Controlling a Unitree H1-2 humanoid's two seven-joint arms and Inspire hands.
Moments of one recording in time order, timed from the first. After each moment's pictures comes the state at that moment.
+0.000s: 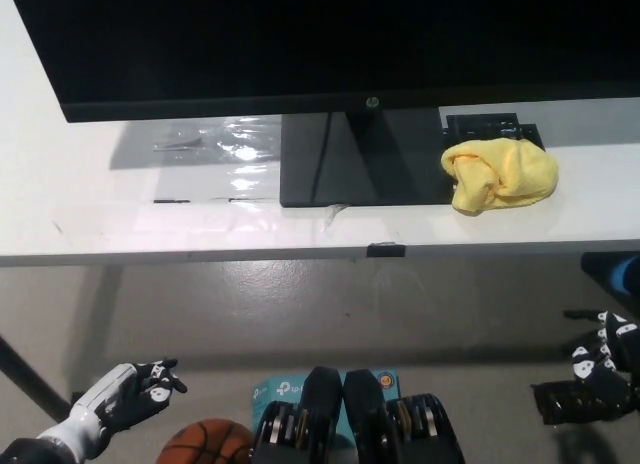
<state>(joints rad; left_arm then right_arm) -0.14 0.39 -0.07 0.23 -0.06 0.32 -0.31 -0.03 -0.32 0.02 -0.09 -0.15 0.25 0.04</state>
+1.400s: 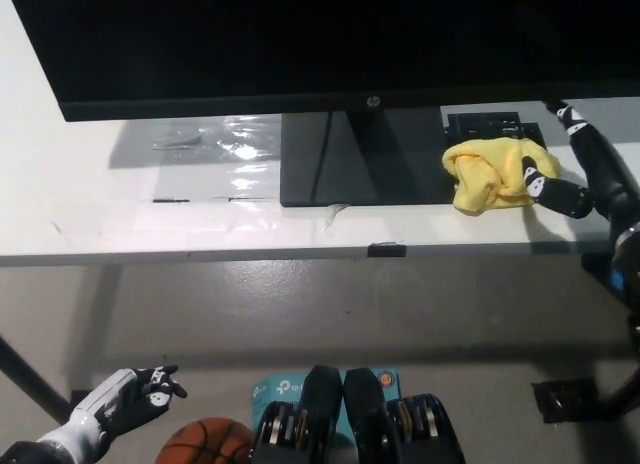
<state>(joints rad) -0.14 0.39 -0.06 0.24 -0.06 0.33 -0.33 -0.55 -0.35 0.15 0.06 -0.41 0.45 0.15</state>
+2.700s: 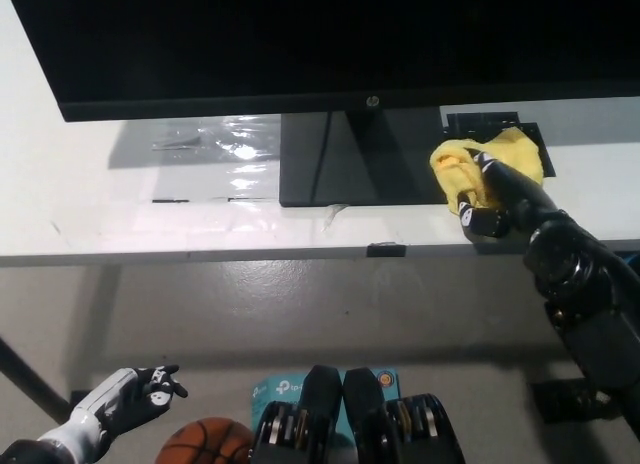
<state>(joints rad) -0.14 0.39 -0.06 0.23 -0.06 0.35 -0.34 -0.71 -0.31 0.39 0.45 -0.50 0.44 0.18</state>
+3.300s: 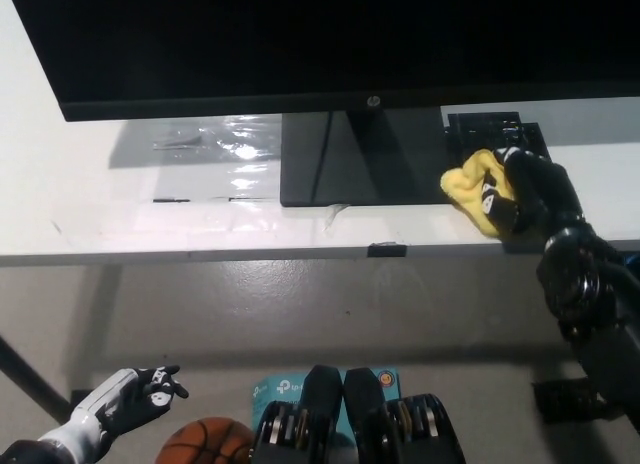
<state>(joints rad) -0.14 0.39 -0.06 0.23 -0.06 0.34 -0.34 -0.65 -0.32 0.37 0.50 -0.58 0.22 -0.09</state>
